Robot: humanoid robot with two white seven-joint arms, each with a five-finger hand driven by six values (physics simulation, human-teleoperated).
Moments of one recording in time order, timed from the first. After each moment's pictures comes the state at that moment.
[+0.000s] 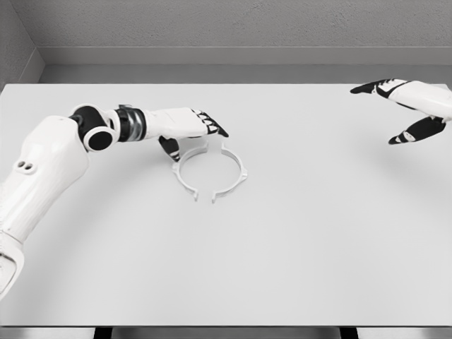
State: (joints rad) left arm -0.89 0.33 -0.78 -0.95 -0.67 -0.61 -0.50; right arm -0.60 -0.86 0.38 -1.26 0.10 -0.61 0.61
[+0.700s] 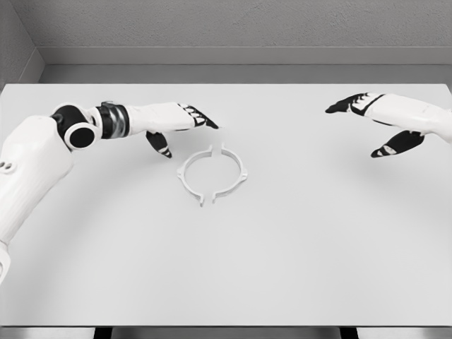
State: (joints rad) left arm -0.86 0.39 -0.75 -0.96 -0.54 -0.61 -0.51; right arm -0.58 -0.87 0.45 -1.38 0.10 -0.61 0.61
